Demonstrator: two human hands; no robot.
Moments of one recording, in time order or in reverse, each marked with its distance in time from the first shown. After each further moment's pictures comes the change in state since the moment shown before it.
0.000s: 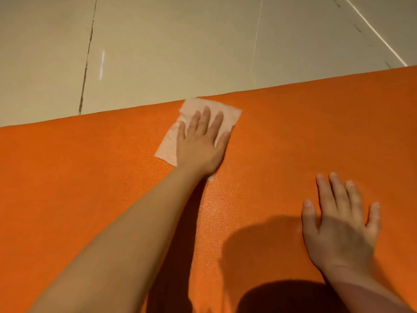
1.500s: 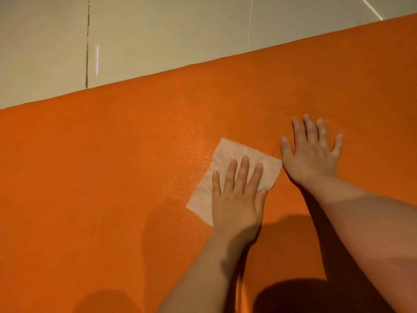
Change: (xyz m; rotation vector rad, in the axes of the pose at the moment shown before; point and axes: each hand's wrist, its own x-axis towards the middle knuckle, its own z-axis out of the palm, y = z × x) left_hand -0.229 0.084 0.054 0.022 -0.037 0.166; right_hand 0.007 0.005 -0.020 -0.014 -0.286 -0.026
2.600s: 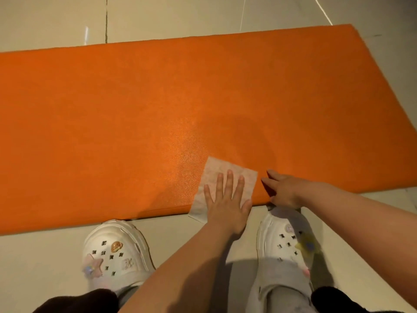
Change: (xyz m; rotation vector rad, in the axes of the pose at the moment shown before) left_hand -0.213 0.072 0.016 -0.124 -0.377 -0.110; right_hand -0.245 0.062 -0.037 -0.510 -0.868 -0.292
